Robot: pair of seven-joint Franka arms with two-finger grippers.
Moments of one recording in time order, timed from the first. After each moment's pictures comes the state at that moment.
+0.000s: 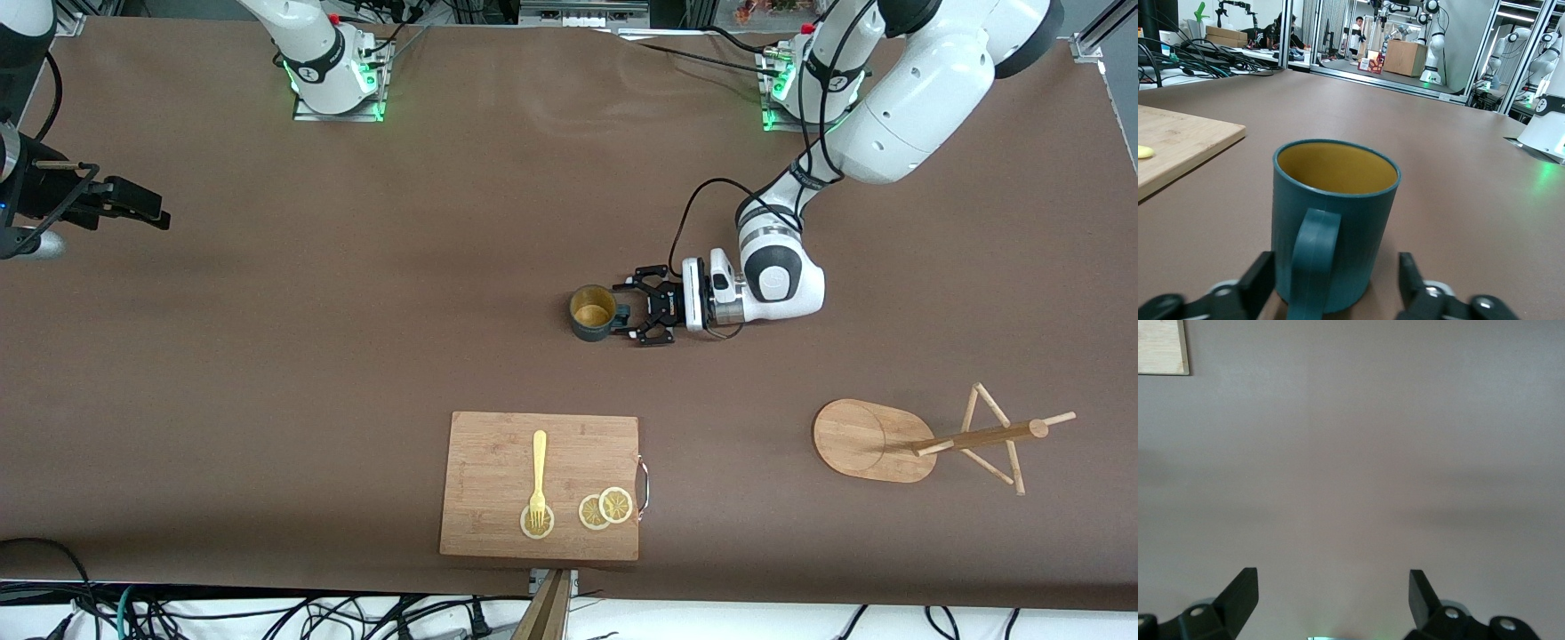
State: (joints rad) left arm 0.01 0.82 -0.44 -1.92 -1.61 2.27 2.52; right arm -0.01 0.04 -0.03 -1.63 0.03 1.56 -0.05
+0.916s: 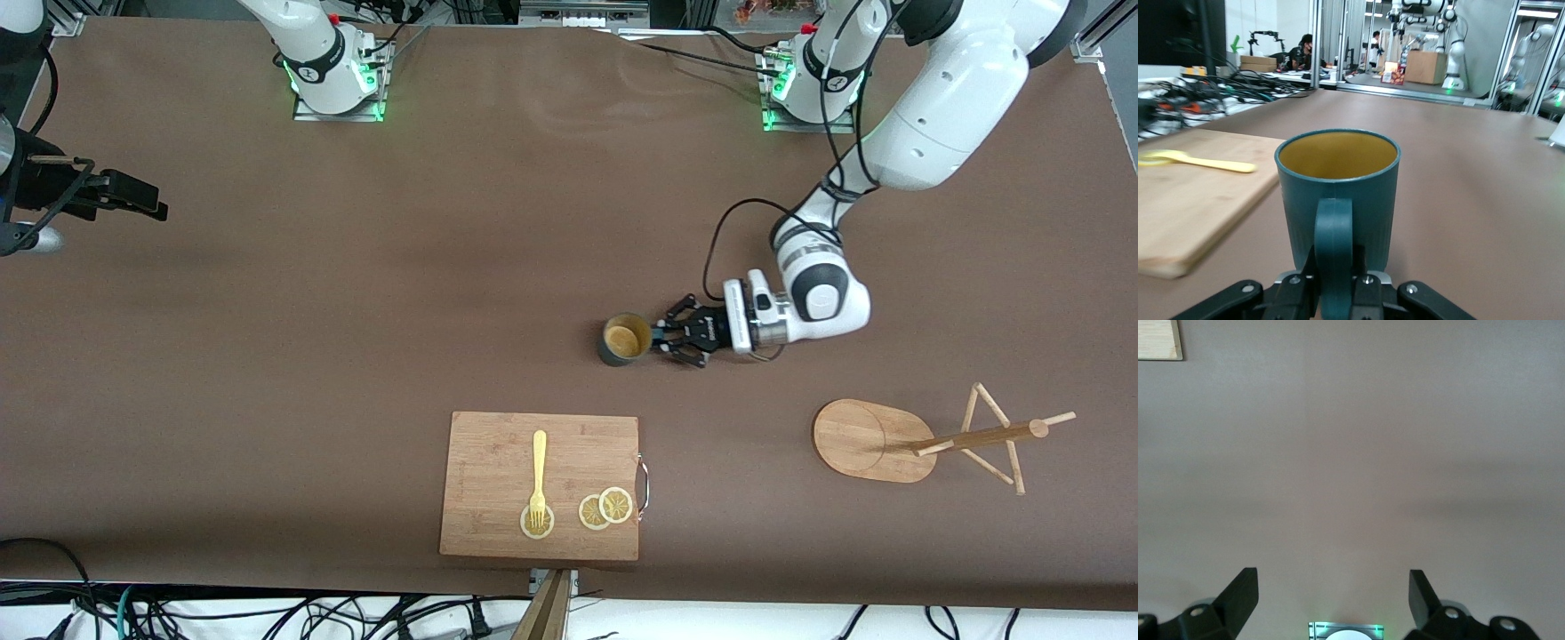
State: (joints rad) left arm 0.06 0.77 -0.28 -1.89 -1.59 2.14 2.56; right arm -0.02 0.05 -0.04 -1.62 0.03 1.51 -0.05
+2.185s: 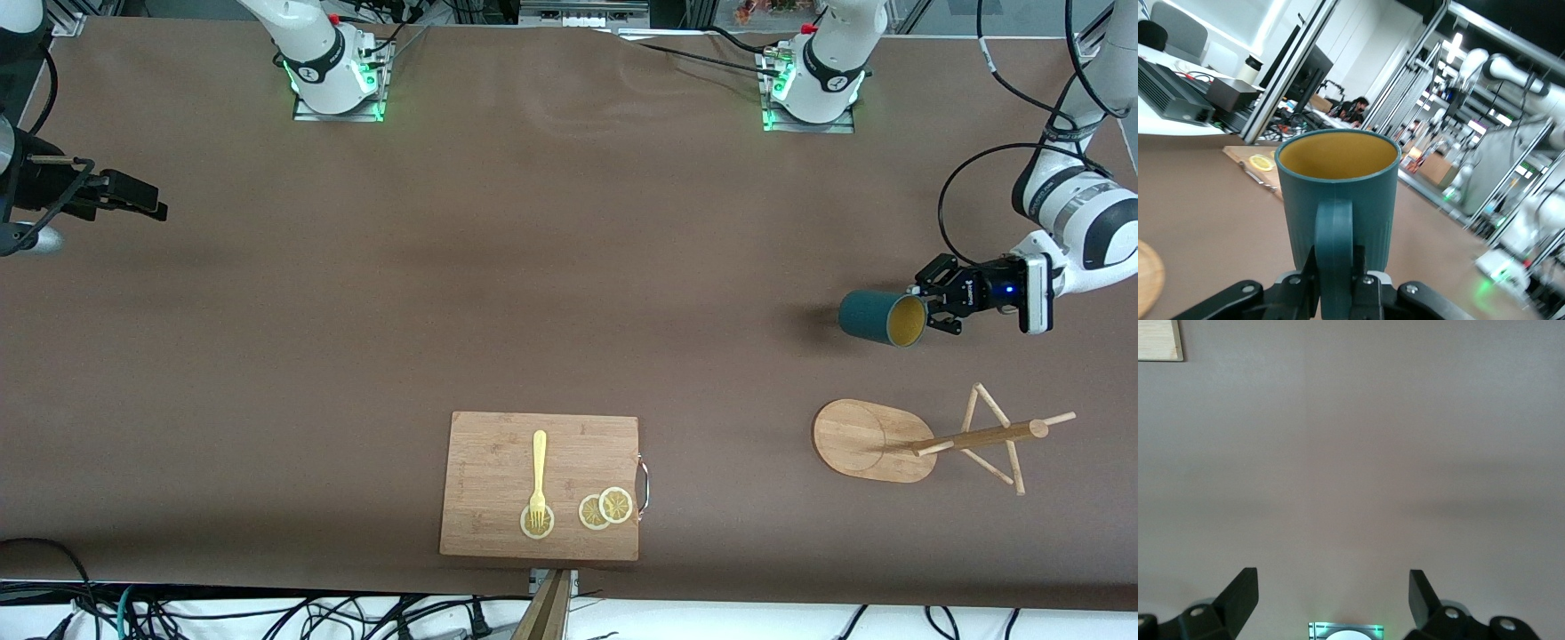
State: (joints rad) left arm 0.53 0.56 0.01 -1.99 -1.27 1.46 1.95; right arm -0.02 0.05 -0.04 -1.62 0.03 1.50 -0.05
